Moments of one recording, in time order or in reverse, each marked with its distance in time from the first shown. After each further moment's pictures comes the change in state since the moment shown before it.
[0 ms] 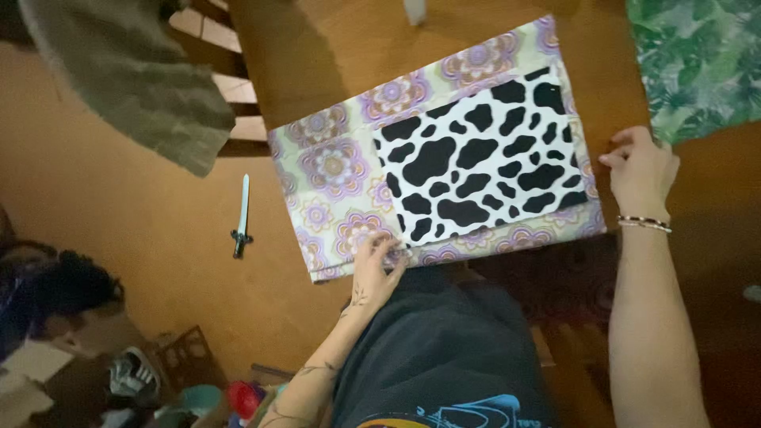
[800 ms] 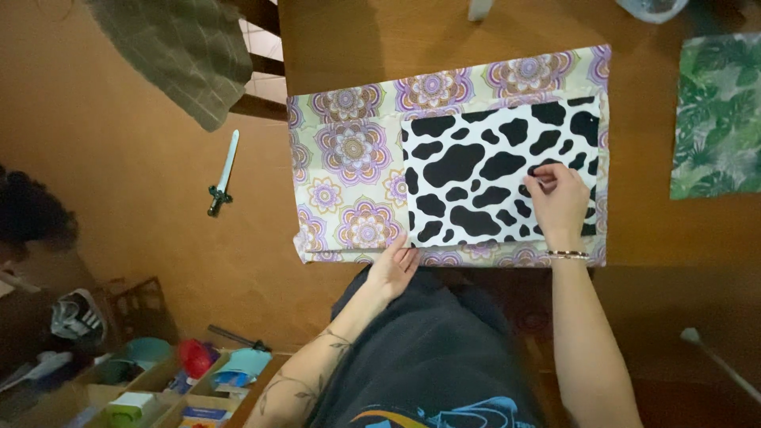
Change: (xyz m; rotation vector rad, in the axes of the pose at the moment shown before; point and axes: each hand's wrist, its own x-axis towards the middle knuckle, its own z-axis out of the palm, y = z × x) left_hand 0.012 0.006 0.041 -1.782 0.216 -1.353; right_hand -0.040 -0.155 0.013 0.334 0.026 -0.191
